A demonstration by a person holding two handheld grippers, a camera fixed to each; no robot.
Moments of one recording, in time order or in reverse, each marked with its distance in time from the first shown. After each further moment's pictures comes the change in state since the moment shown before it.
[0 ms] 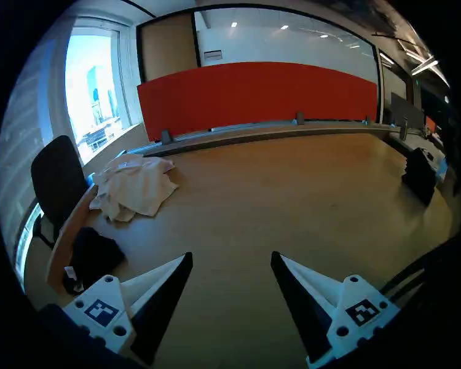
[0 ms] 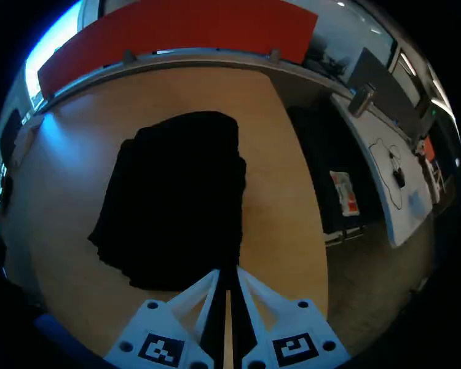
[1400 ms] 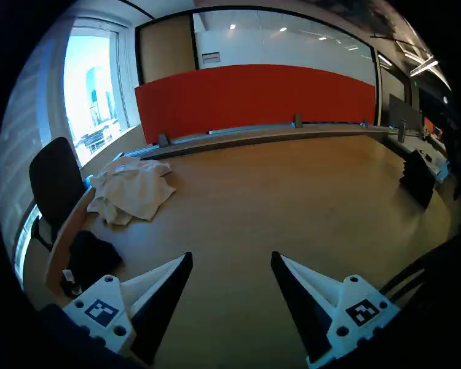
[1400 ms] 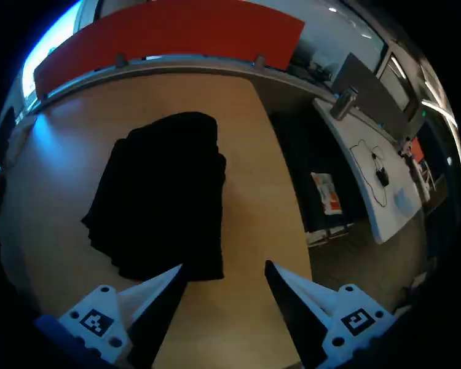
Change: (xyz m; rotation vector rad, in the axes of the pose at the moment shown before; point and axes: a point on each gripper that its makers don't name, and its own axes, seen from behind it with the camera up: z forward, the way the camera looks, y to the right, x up) left arm 0.008 0.004 0.003 -0.015 0.016 -0.002; right arm -0.011 0.015 -0.022 -0.091 0.049 0.004
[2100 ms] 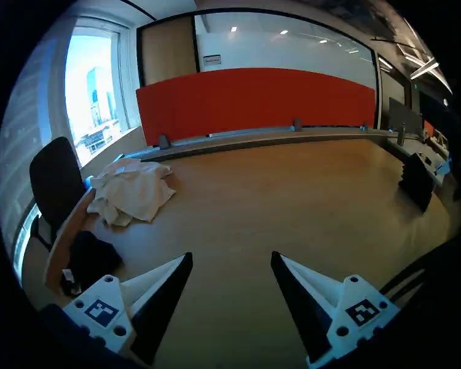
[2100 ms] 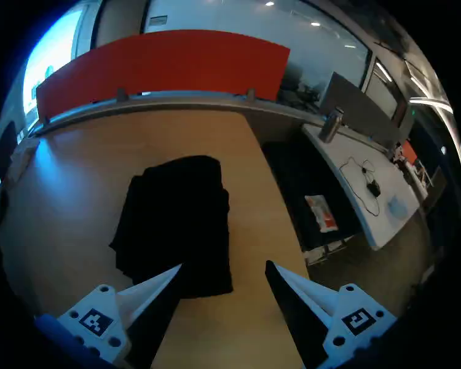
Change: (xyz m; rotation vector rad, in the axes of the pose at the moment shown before) left arm 0.004 0.002 -0.004 -0.003 0.015 -0.010; right arm 0.033 -0.013 -0.036 -0.020 0.207 0.064
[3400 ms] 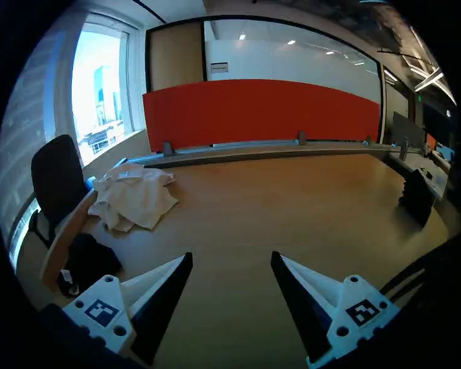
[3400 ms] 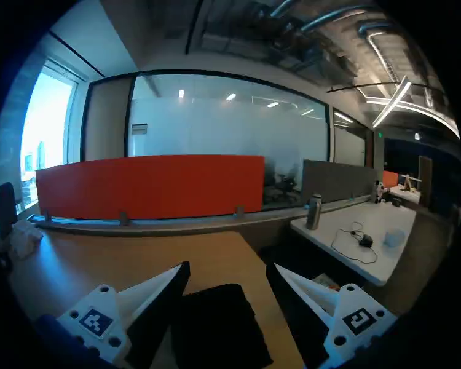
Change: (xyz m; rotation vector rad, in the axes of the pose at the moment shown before) left arm 0.022 -0.002 0.001 0.010 0.057 -0.054; right arm 0.144 -0.048 -0.063 -0.044 0.614 0.183
